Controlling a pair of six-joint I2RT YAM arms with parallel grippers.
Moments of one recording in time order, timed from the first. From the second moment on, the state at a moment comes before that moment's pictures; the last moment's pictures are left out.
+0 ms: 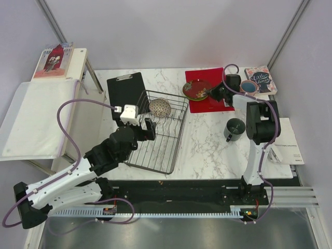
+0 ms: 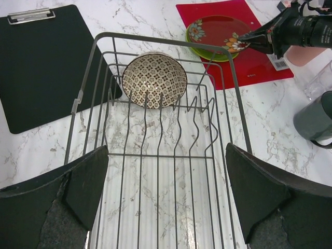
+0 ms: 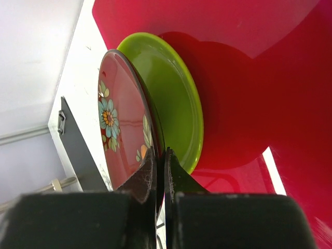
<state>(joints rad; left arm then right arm) -0.96 0.81 0.75 -0.20 -0.67 -0.36 0.07 2.10 1.38 0.10 -0.23 1.01</state>
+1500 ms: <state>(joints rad) -0.96 0.84 0.72 -0.21 -0.62 -0.42 0.07 2.14 1.46 0.10 -0.29 0.99</state>
